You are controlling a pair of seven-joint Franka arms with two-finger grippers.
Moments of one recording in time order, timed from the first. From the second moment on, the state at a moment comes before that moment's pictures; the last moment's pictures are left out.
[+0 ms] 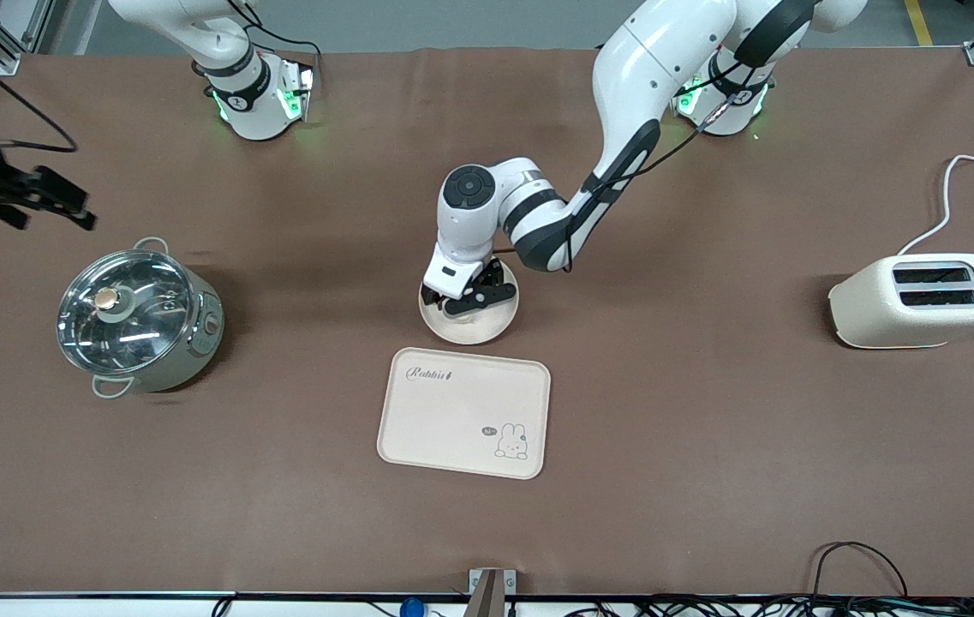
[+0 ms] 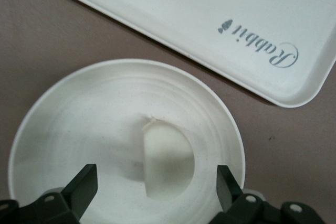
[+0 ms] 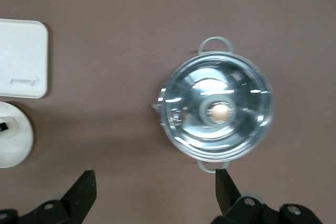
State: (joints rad) left arm -0.67 0.83 -0.28 -1.47 0.30 2.41 -1.40; right arm 0.13 -0.16 -0.20 -1.79 0.00 1.68 -0.04
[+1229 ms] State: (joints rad) left arm -0.30 0.63 -0.40 -1.46 0.32 2.08 -0.91; right arm 0.04 -0.13 -0.12 -1.74 -0.02 1.64 -0.09
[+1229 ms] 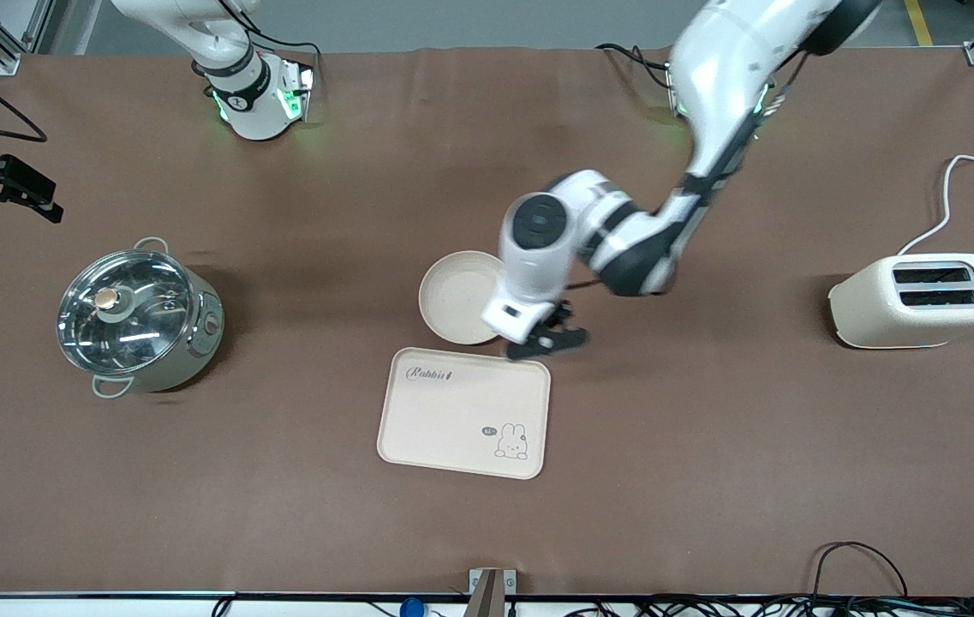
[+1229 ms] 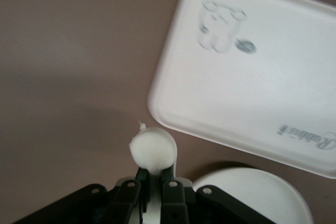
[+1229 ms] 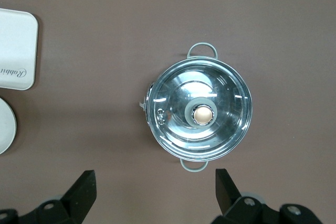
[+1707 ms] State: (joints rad) left arm 0.33 0.56 -0.64 -1.76 0.32 2.20 -0.43; right arm 0.04 -0.13 -0.11 -1.74 -0.02 1.64 -0.09
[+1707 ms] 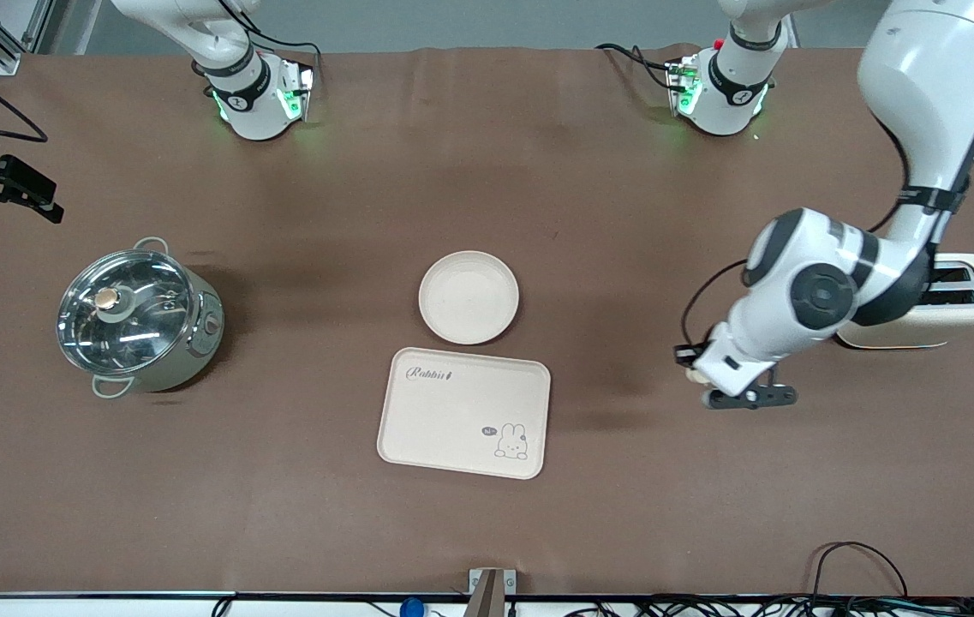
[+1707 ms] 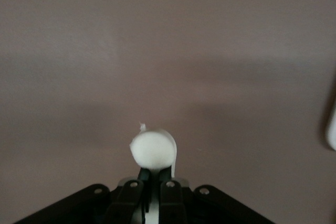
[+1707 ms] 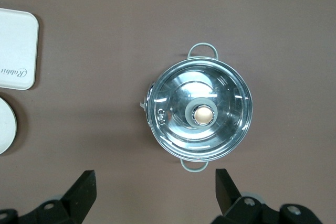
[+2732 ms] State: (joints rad) left arm 0.43 0.61 -0.64 -1.92 0.37 2.42 -0.35; right arm 0.05 -0.13 -0.11 -1.74 -0.02 1.65 -0.09
